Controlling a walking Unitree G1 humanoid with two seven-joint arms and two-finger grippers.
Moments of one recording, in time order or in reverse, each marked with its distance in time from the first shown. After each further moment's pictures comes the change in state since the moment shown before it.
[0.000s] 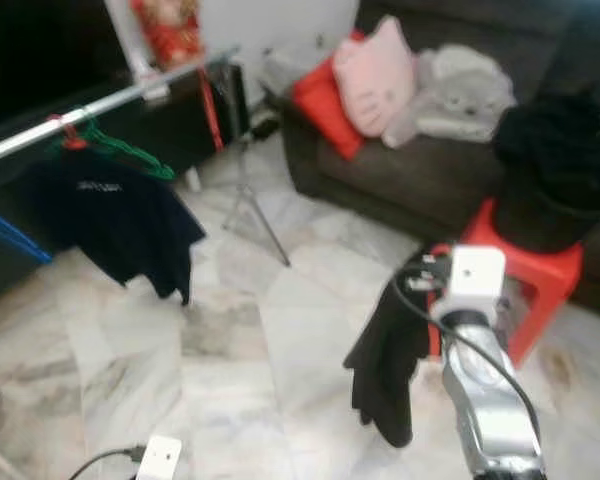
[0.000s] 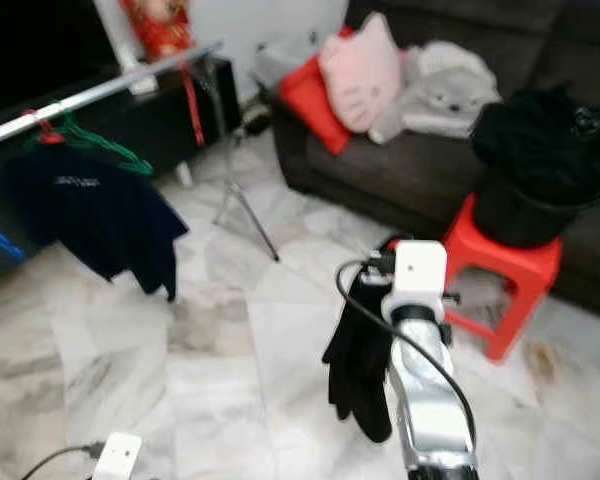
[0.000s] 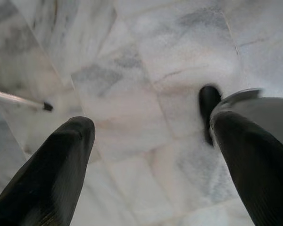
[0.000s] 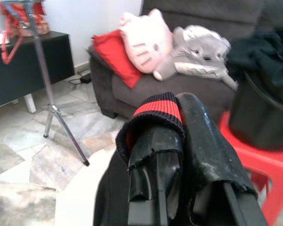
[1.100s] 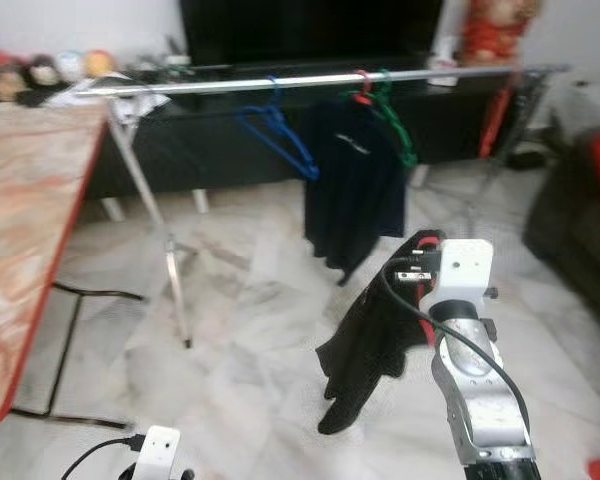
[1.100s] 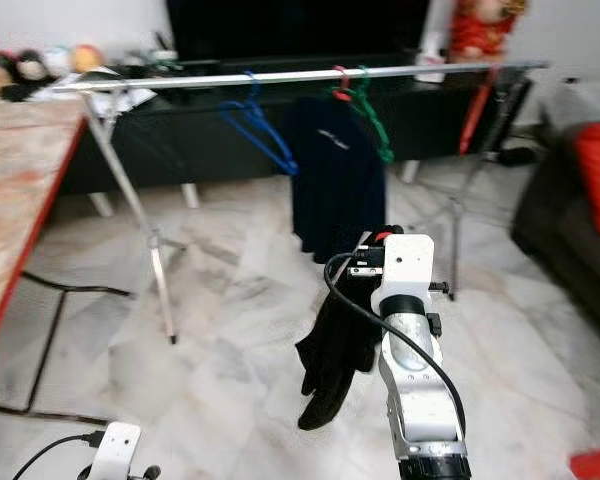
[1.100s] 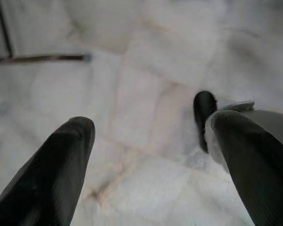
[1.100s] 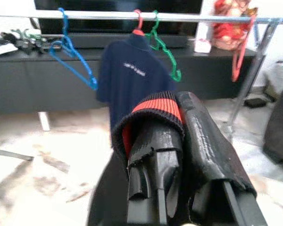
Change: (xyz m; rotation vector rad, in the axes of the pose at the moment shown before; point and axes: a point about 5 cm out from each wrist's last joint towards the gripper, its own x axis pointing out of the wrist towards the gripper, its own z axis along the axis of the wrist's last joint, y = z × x) left arm 0.002 0.002 0.009 -0.016 -0.023 0.015; right arm 0.004 0.010 0.008 0.017 -0.025 0.037
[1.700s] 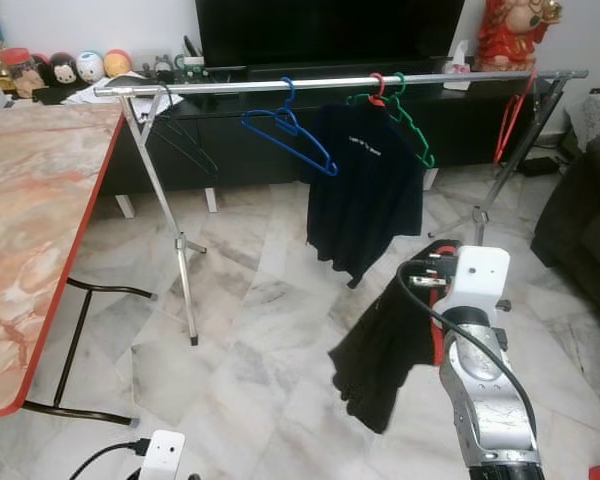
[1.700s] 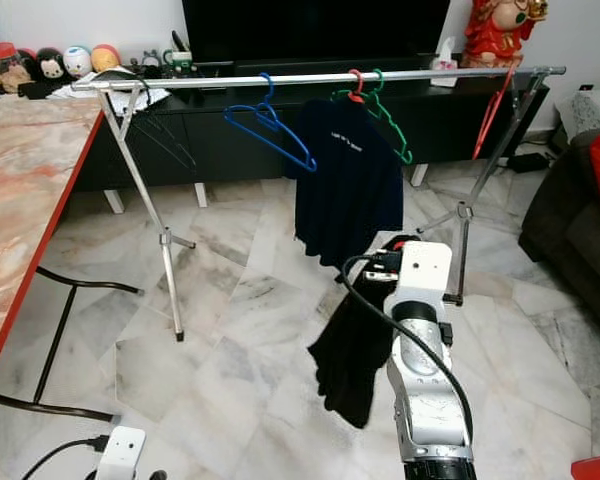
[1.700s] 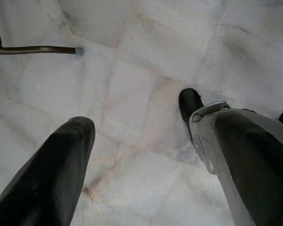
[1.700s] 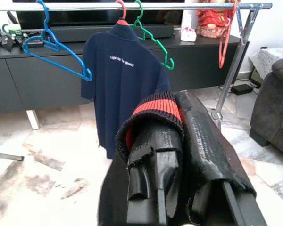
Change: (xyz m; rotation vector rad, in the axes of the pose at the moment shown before) left arm 0.000 -0.006 -0.002 -0.008 0.006 -0.024; right arm -0.001 -0.011 -0.010 0.039 0.045 -0.076
